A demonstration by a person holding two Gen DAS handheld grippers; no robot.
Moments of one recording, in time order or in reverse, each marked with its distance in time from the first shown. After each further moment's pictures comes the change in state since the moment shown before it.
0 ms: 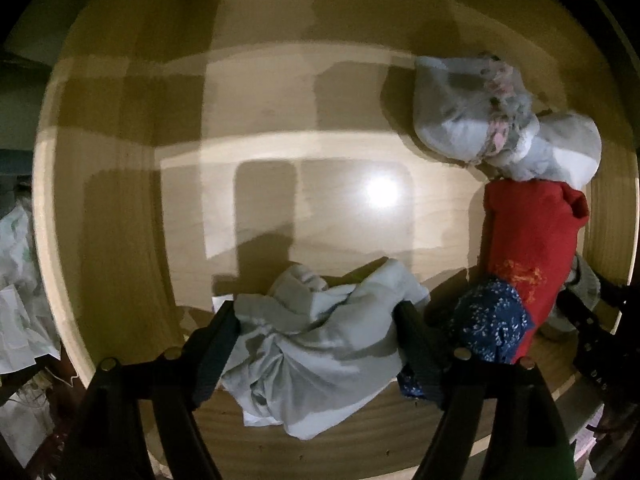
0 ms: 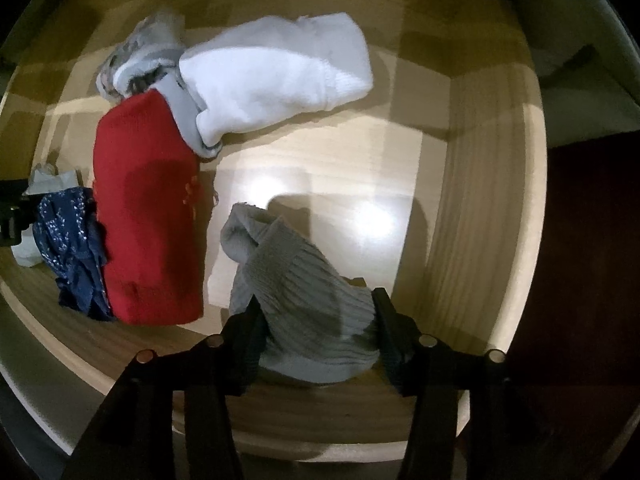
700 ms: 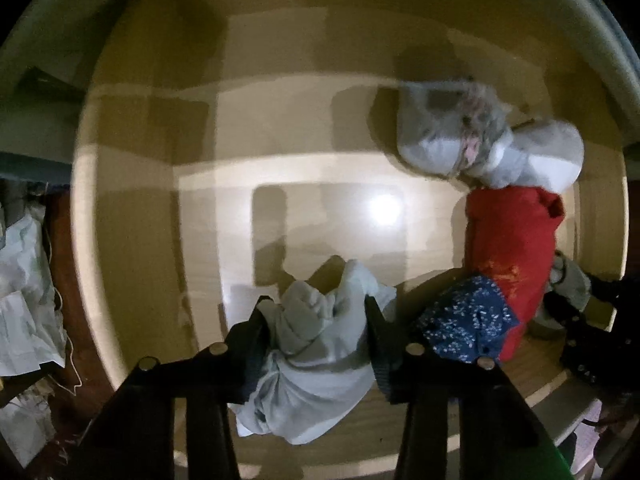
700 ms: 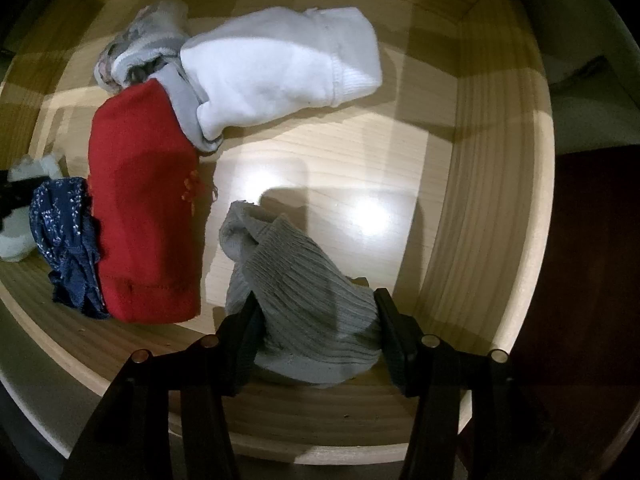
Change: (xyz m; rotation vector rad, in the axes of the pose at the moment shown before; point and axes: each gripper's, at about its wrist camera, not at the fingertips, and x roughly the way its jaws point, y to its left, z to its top) left arm -0.010 -0.013 -0.013 0.012 -0.091 0.021; right arm 0.008 0.006 0.006 -0.025 0.022 -0.015
